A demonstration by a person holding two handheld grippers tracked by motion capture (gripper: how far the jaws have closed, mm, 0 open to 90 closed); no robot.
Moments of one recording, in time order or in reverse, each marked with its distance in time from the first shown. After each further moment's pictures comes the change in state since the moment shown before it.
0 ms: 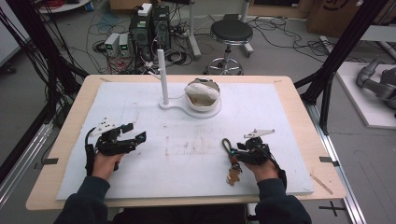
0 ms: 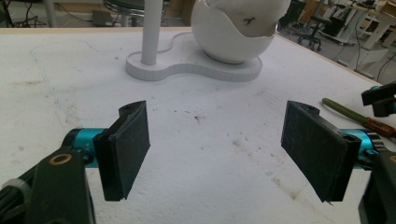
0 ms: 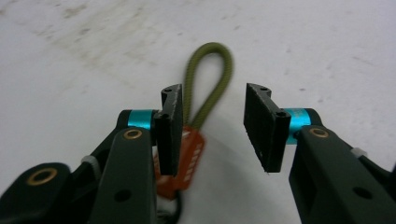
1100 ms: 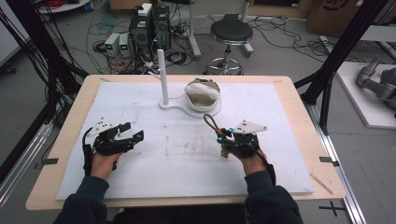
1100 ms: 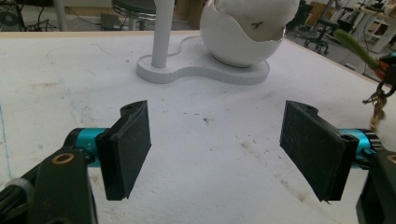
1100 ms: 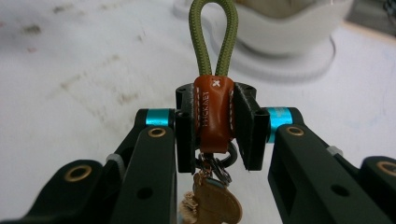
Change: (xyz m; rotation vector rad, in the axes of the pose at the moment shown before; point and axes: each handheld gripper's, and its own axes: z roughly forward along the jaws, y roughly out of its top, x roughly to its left) left arm 0.003 0.001 -0.004 -0.012 0.025 0.001; right arm 0.032 0.039 0.000 -0.281 0.011 -0.181
